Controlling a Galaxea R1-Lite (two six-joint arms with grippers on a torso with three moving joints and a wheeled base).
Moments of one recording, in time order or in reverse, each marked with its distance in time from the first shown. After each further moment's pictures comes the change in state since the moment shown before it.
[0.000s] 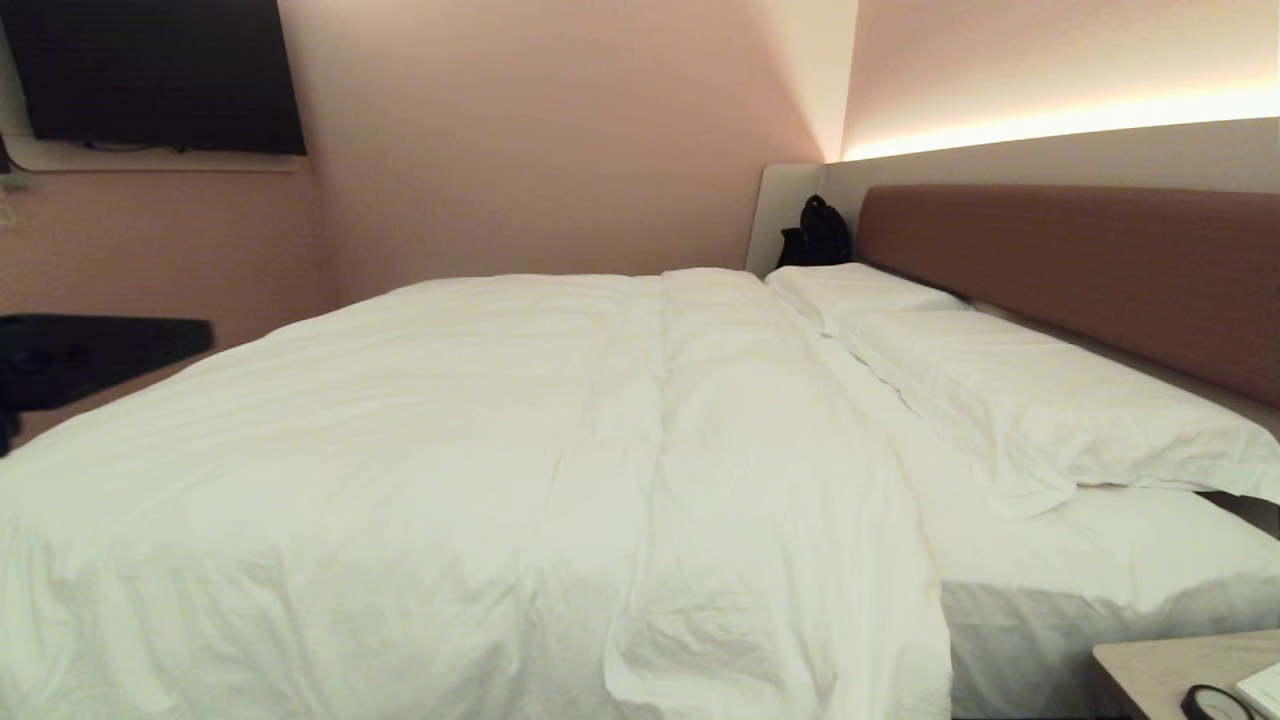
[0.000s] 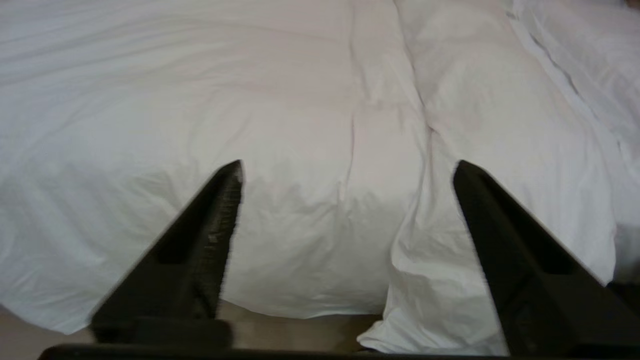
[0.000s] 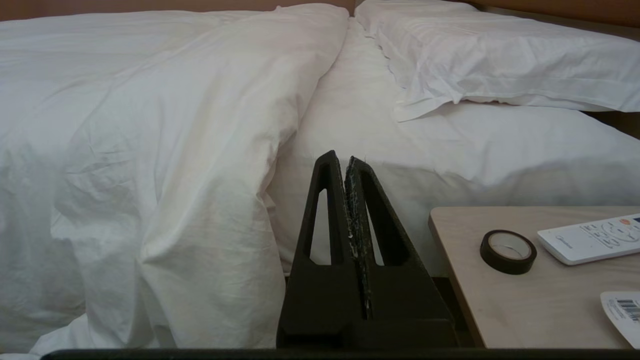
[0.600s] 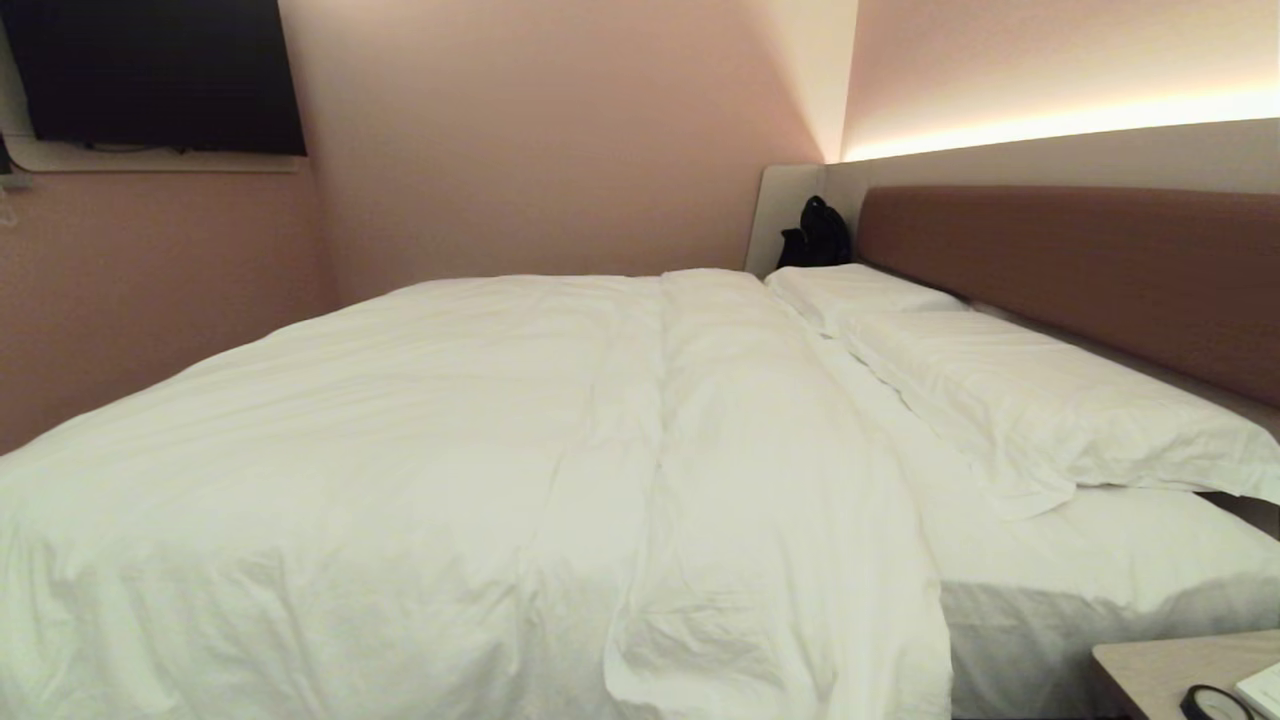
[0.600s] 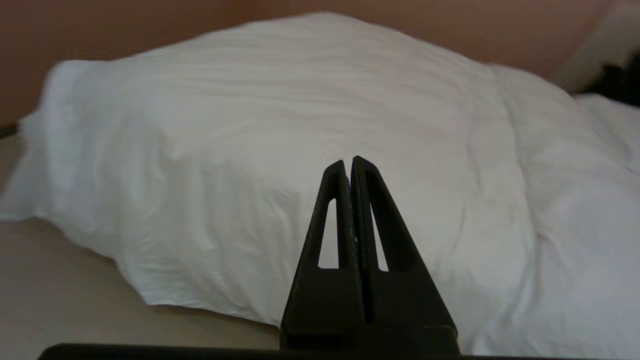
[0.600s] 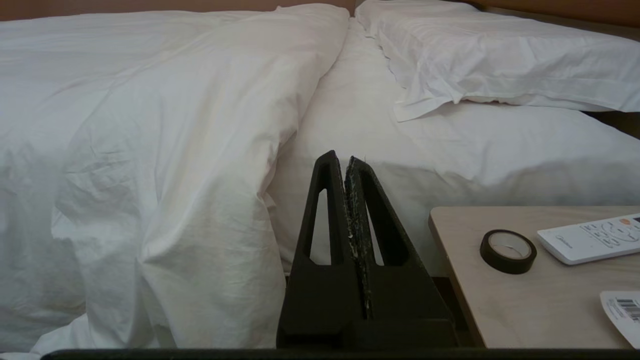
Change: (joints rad) left arm 0.433 -0.404 0.171 -0.010 -0.006 0.092; right arm 0.000 0.000 0.000 0.001 0.000 0.000
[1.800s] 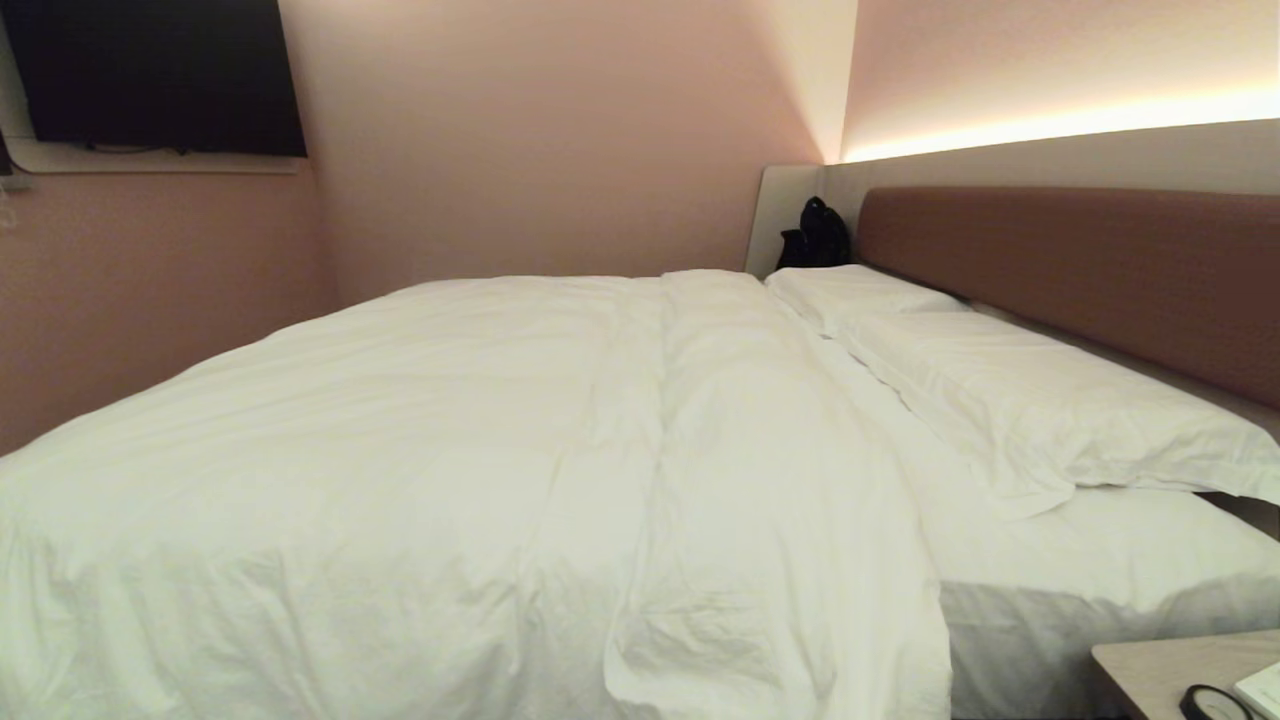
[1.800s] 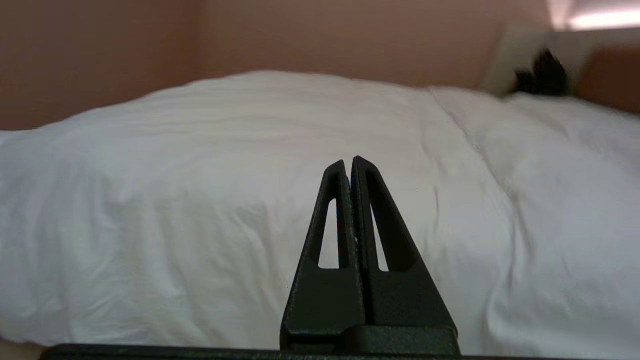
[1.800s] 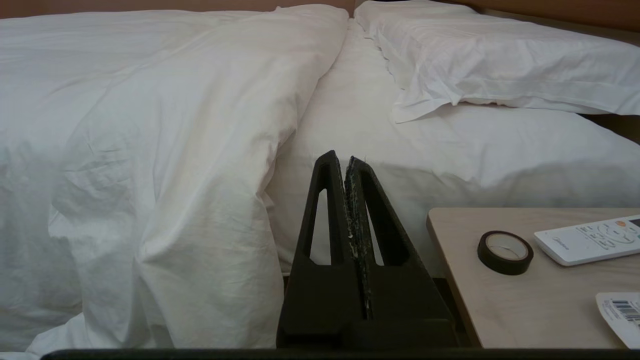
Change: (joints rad) left arm 0.261 -0.497 0.613 -0.357 -0.430 0.180; right arm 0.000 0.000 0.000 0.000 0.001 -0.010
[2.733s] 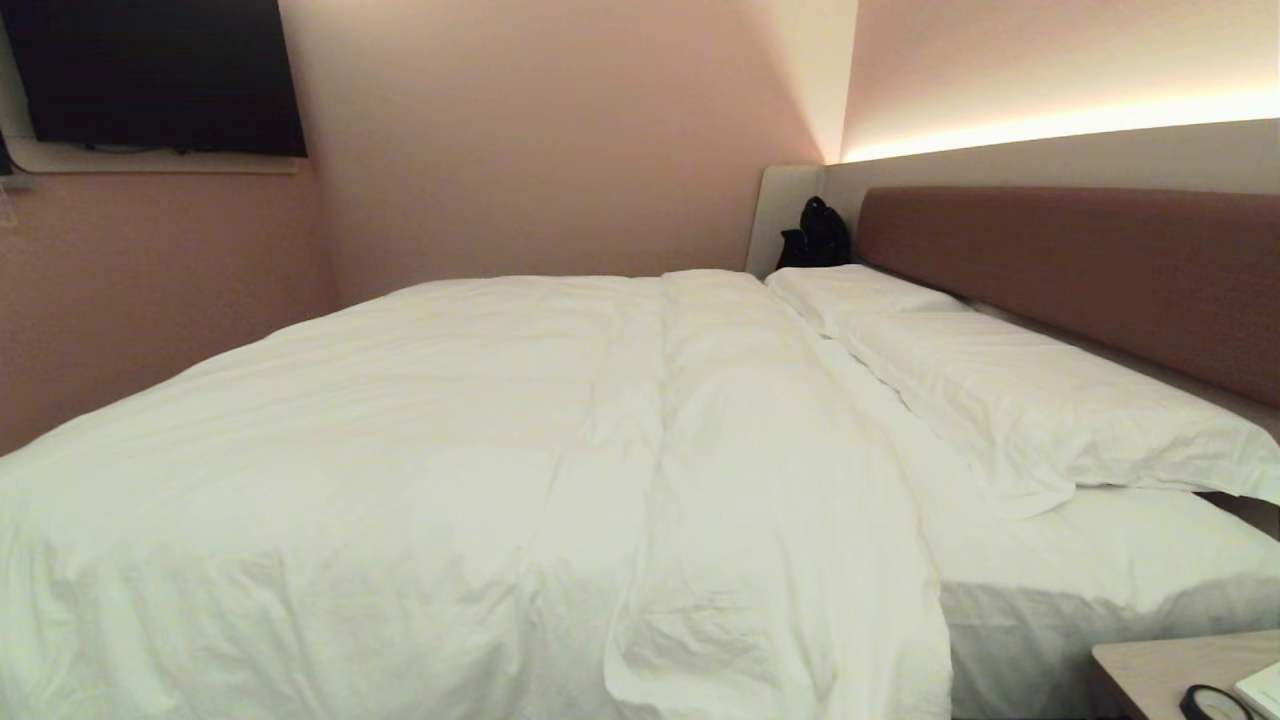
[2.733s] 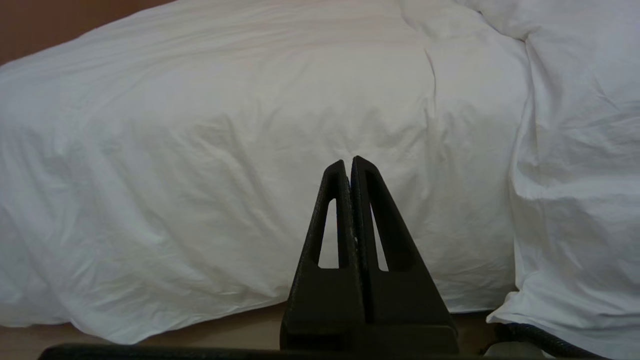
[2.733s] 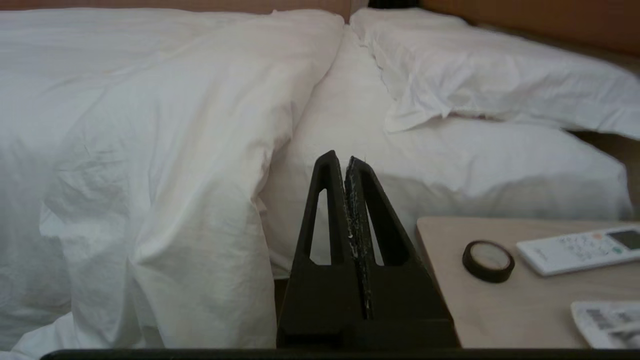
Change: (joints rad) left arm 0.001 -0.148 0.403 -0.049 -0.160 0.157; right arm 0.000 0.003 -0.066 0.049 -0.003 -0.038
